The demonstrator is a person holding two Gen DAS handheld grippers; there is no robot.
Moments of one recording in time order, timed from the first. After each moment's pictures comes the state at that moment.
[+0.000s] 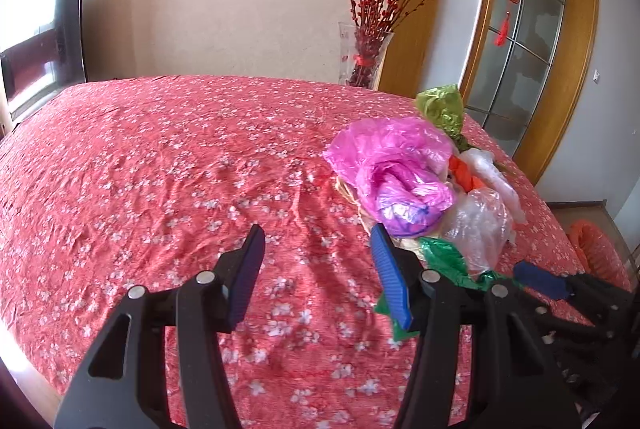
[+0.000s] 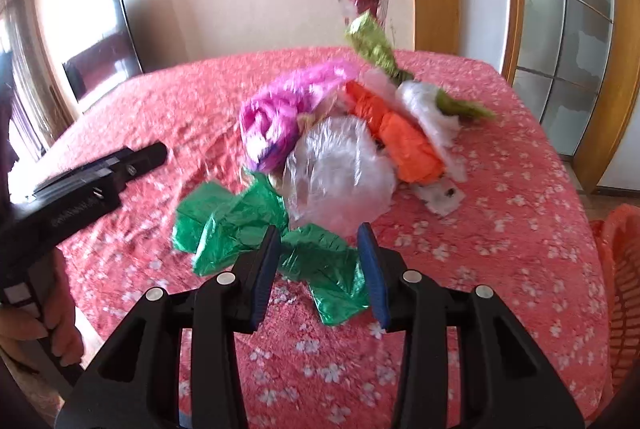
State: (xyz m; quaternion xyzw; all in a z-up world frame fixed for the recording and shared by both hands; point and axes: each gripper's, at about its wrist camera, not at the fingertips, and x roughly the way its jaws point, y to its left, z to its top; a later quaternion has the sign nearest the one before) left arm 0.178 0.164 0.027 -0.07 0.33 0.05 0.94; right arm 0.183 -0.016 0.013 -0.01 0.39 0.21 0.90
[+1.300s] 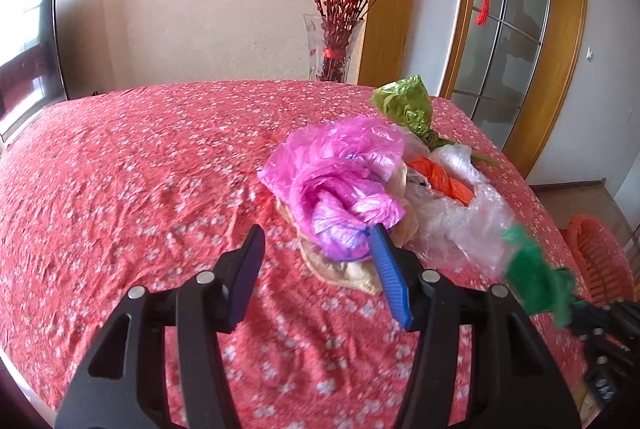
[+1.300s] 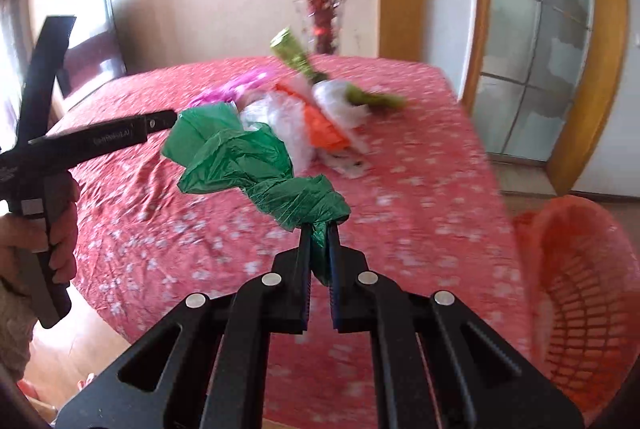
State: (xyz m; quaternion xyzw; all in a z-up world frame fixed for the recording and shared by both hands) left arm 0.229 0.109 0.026 -0.04 0.35 0.03 0.93; right arm 0.162 -0.110 0.027 -0.02 0.37 0.17 0.91
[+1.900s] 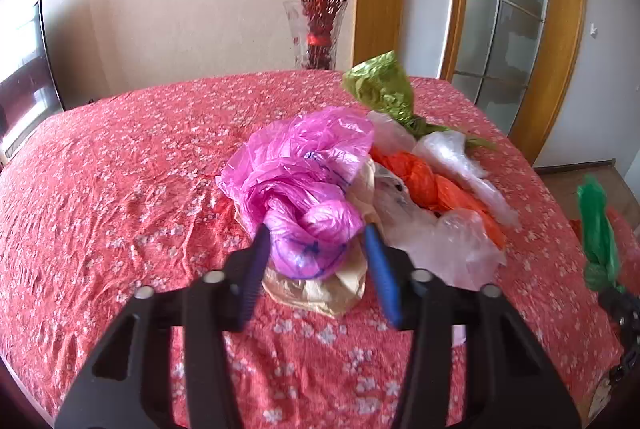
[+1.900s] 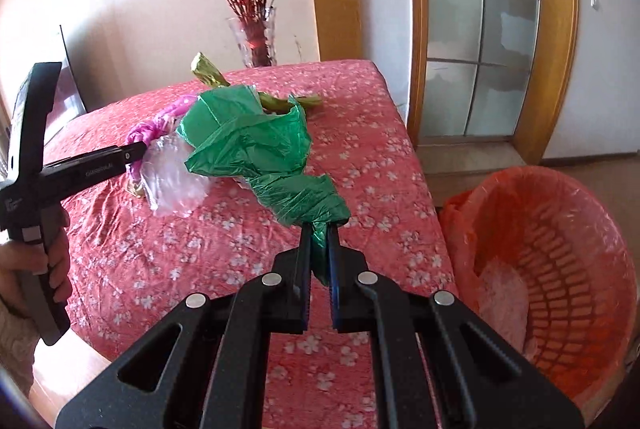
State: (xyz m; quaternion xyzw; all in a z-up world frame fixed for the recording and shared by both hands) left arm 0.259 0.075 0.011 -0.01 0.38 0.04 0.93; right arm 0.169 -0.158 0.020 0.03 0.37 0.10 0.92
